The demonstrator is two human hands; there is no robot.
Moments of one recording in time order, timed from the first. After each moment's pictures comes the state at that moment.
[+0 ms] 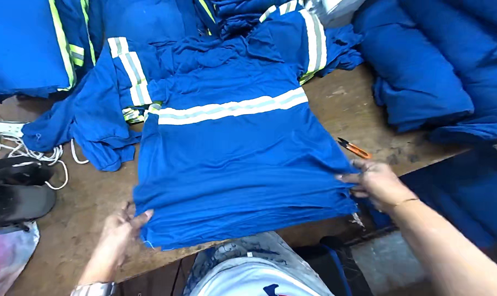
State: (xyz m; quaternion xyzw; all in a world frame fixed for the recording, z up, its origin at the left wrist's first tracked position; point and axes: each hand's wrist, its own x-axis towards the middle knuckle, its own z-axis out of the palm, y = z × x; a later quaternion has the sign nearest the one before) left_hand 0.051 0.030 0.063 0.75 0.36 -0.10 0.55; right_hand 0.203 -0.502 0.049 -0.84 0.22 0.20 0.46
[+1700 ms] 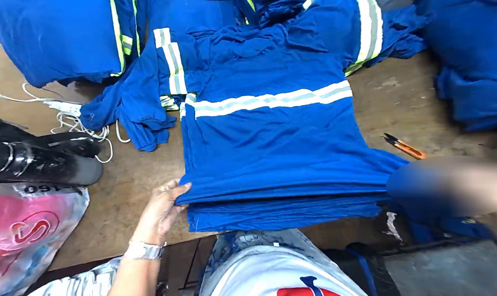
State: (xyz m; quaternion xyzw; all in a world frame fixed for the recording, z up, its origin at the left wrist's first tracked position) left_hand 0.060 -0.003 0.096 0.57 0.43 -0.05 0.70; right_hand 0.200 -0.540 0.068 -0.86 0.25 0.12 0.43
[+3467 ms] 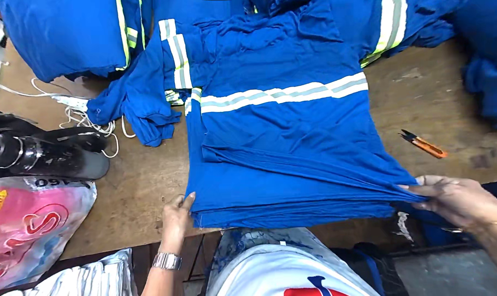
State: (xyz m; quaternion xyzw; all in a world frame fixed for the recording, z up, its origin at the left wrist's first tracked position) left_hand 0.010 -0.007 0.023 0.80 0.41 -0.04 0.44; right_hand 0.190 -0.550 0.012 -0.79 0.29 0.21 0.50
